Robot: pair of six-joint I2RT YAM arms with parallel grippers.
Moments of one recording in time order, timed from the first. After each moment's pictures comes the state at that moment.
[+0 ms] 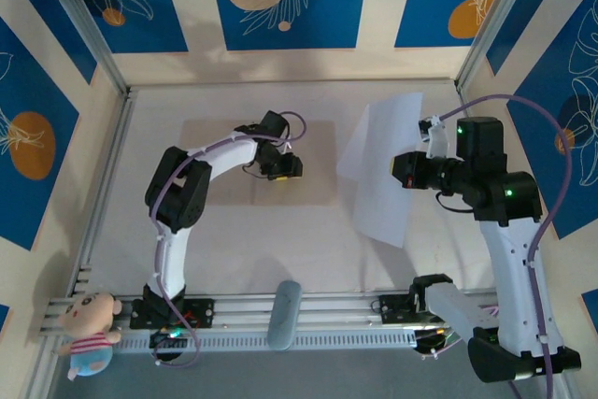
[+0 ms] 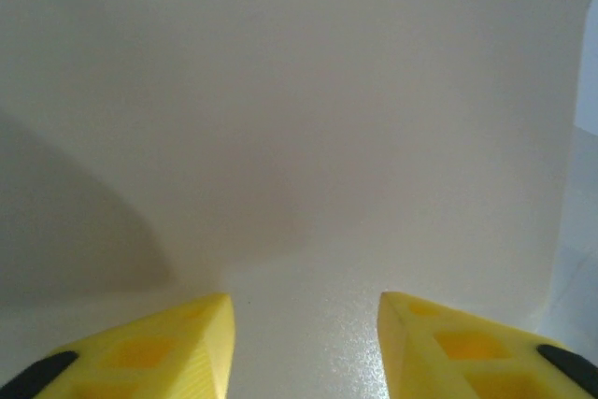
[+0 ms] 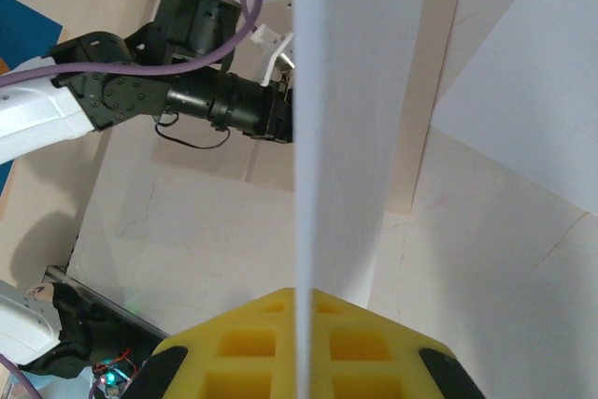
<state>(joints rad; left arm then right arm) -0.55 2.11 1.53 -0.62 0.35 -0.49 0.11 0.94 1.39 -1.21 -0.49 0.27</state>
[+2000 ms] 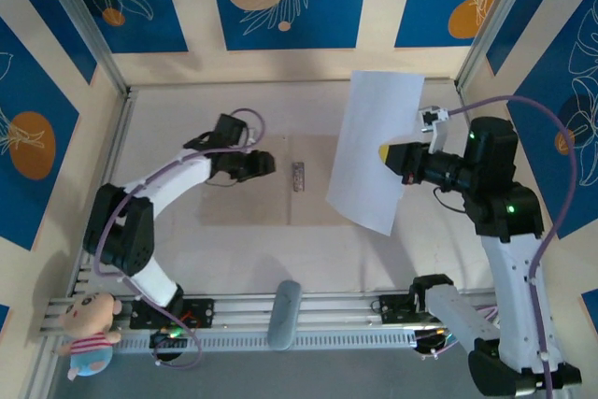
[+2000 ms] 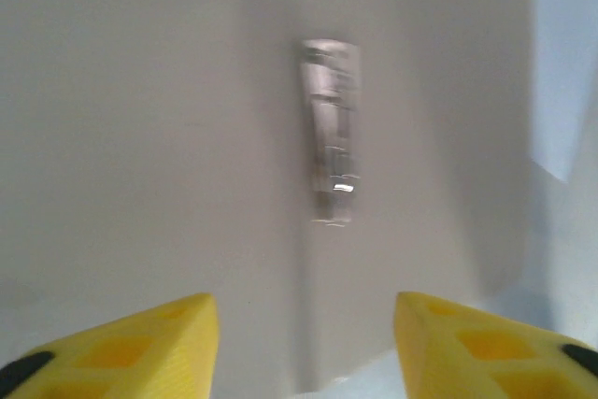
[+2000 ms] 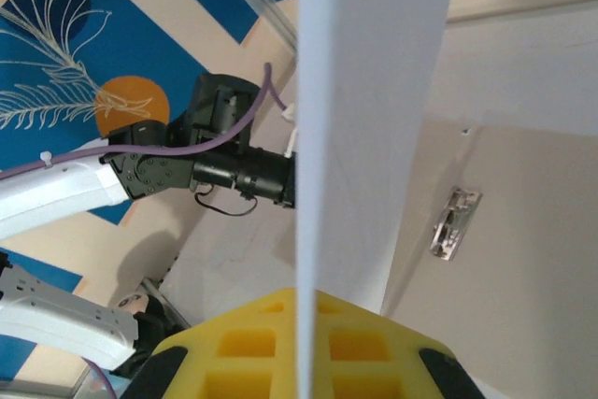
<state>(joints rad) -0.39 1.61 1.11 -0.52 0.35 -0.56 0.12 0.89 1.31 -0.88 -0.73 0.35</state>
